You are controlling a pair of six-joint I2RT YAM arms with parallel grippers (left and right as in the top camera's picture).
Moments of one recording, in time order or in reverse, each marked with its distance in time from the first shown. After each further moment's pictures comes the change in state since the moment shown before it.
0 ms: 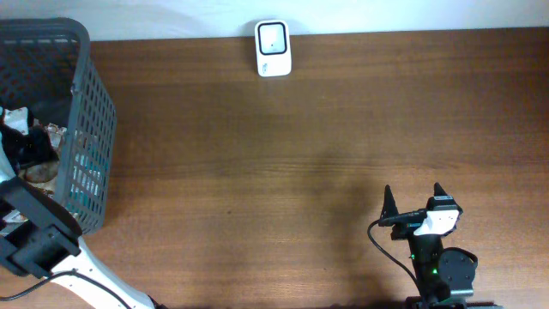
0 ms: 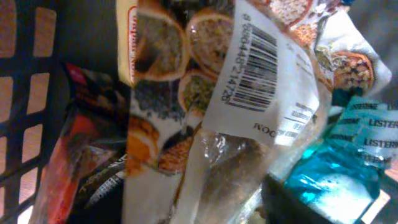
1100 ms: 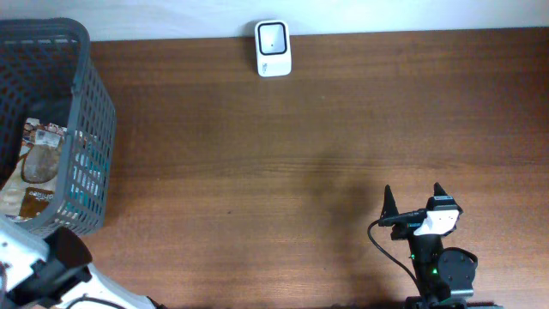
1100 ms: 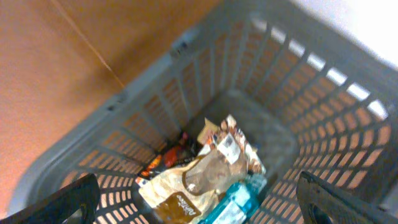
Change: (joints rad) left arm 0.005 -0.230 0.723 -0.335 -0.074 -0.397; right arm 0.000 0.000 0.000 0.000 0.000 0.000
